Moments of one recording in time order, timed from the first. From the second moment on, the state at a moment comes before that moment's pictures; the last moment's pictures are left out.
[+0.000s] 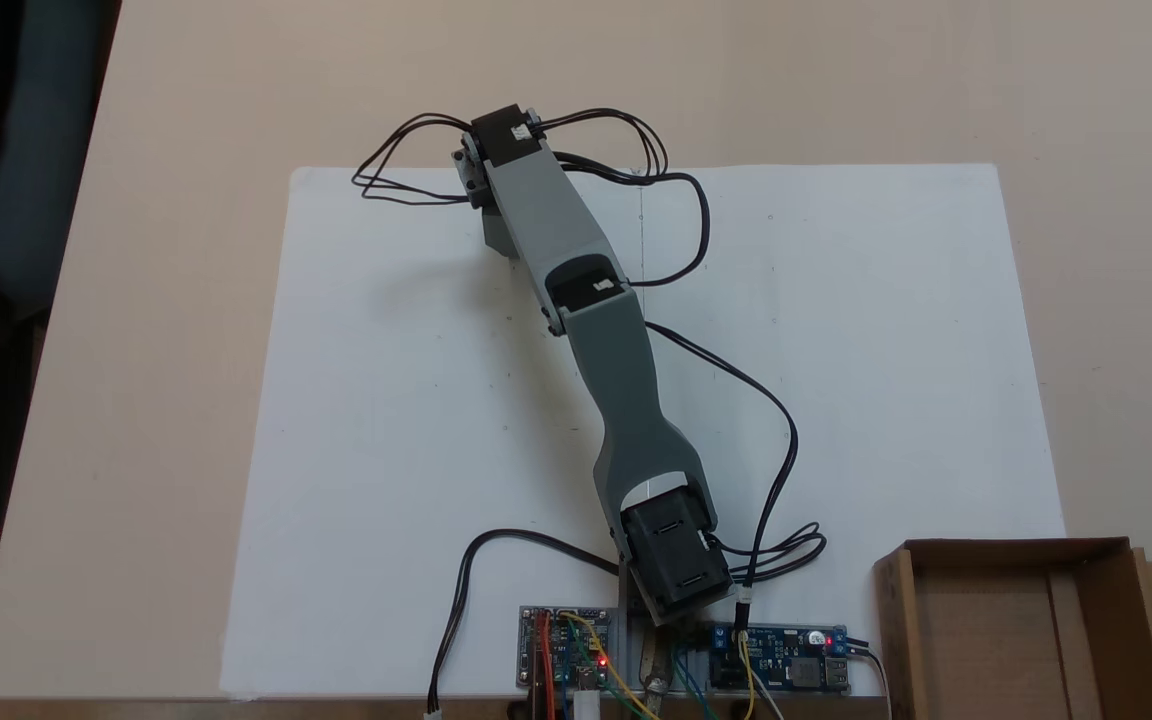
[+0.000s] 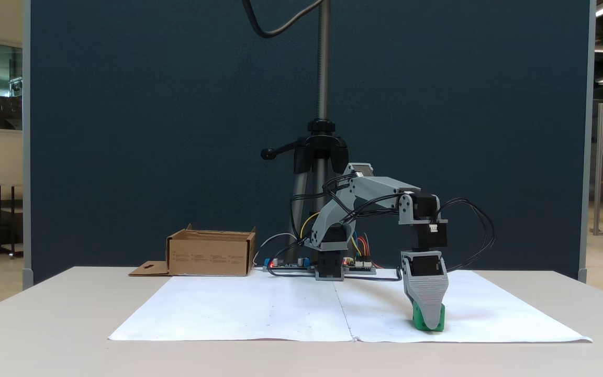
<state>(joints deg) -23.4 45.7 55.1 44.7 24.7</state>
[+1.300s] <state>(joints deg) -2.3 64.2 59.2 45.4 24.7</state>
